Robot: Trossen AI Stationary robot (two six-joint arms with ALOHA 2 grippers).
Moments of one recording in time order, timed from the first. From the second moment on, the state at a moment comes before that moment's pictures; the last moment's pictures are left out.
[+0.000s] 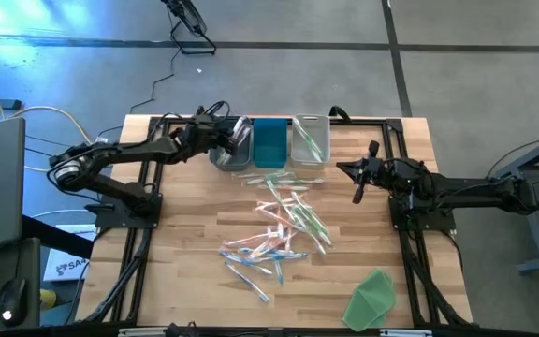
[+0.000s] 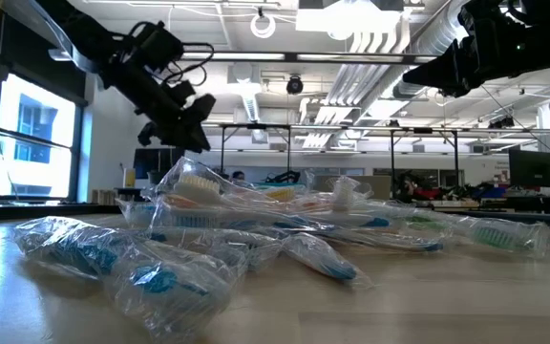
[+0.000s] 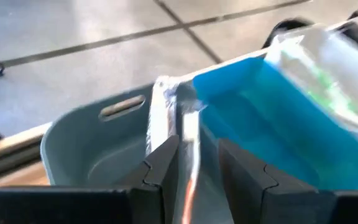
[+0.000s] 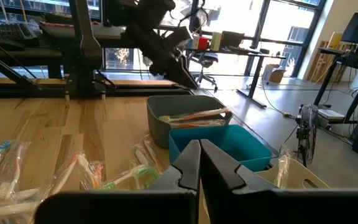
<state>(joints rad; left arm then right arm) 0.59 1.29 0.66 0.18 -0.25 -0.34 -0.16 0.54 0.25 0.24 0.21 -0.10</state>
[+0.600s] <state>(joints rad) 0.40 1.15 0.66 0.07 -0.37 -0.21 -0.16 0.54 0.25 0.24 0.21 -0.10</state>
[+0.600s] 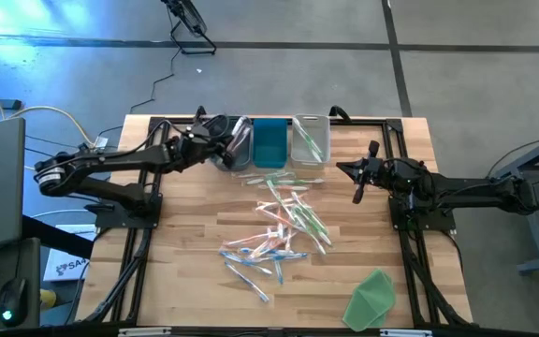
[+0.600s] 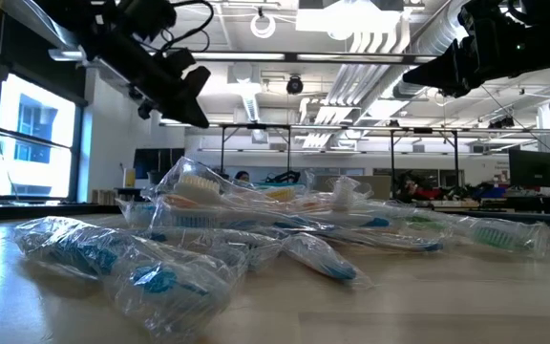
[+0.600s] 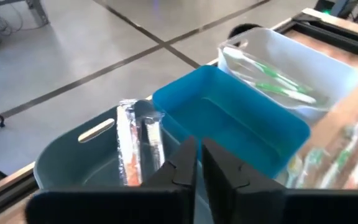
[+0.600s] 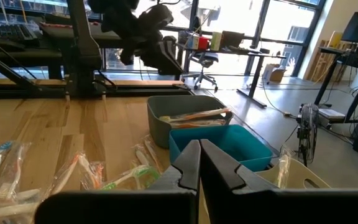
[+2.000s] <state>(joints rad) 0.07 0.98 0.66 -0.05 -0.41 -0.03 -0.16 0.54 0.25 0.24 0.21 -0.02</state>
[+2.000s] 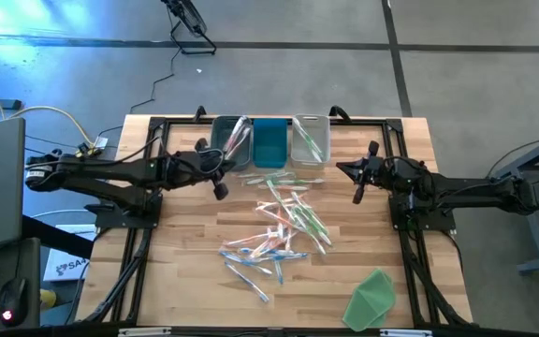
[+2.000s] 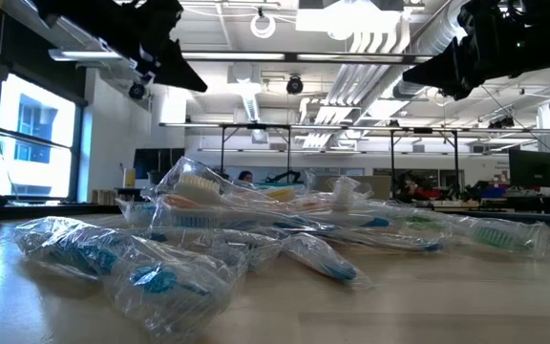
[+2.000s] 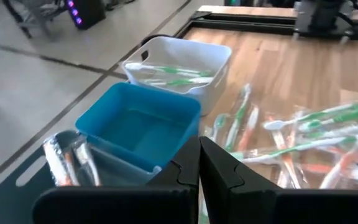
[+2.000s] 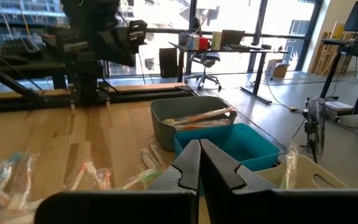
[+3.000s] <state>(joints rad) 0.07 0.82 0.38 0.29 -0.15 0.11 -0.16 0.54 0.25 0.24 0.21 0.07</state>
